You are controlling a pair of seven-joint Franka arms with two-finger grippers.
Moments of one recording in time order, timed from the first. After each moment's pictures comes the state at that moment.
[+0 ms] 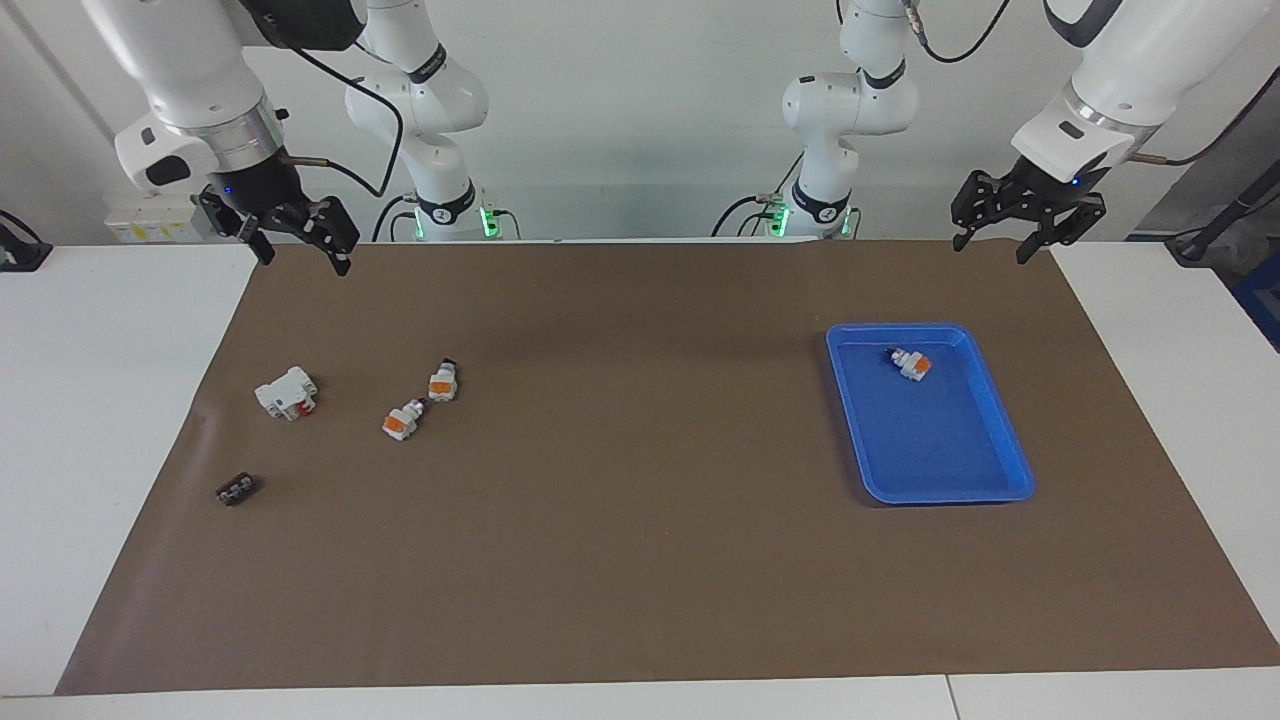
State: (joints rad) left arm -0.11 0.01 0.06 -1.48 -0.05 1.42 0.24; right arm 0.06 -0.03 -0.06 -1.58 -0.03 1.53 0.20
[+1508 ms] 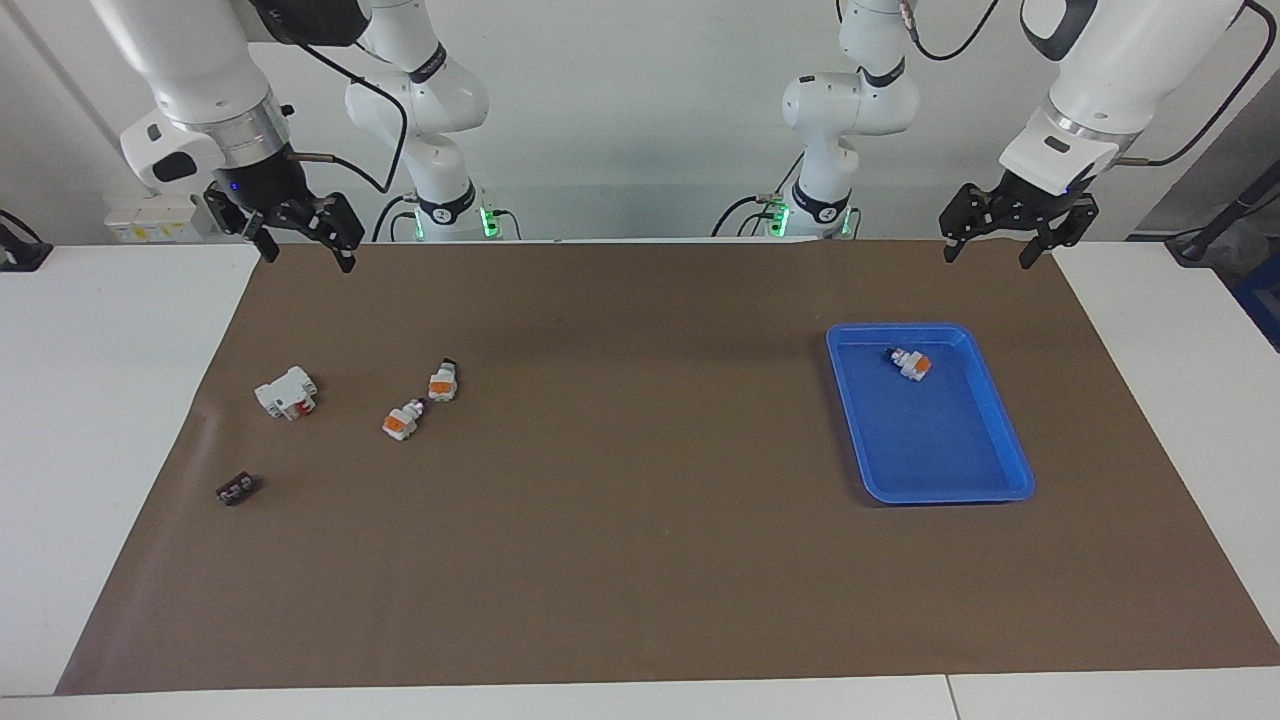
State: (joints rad) left arm -0.12 -0.02 0.05 -1.57 -0.01 1.56 0.12; right arm 0.06 -0.03 -0.05 -1.58 -0.03 1.53 0.20
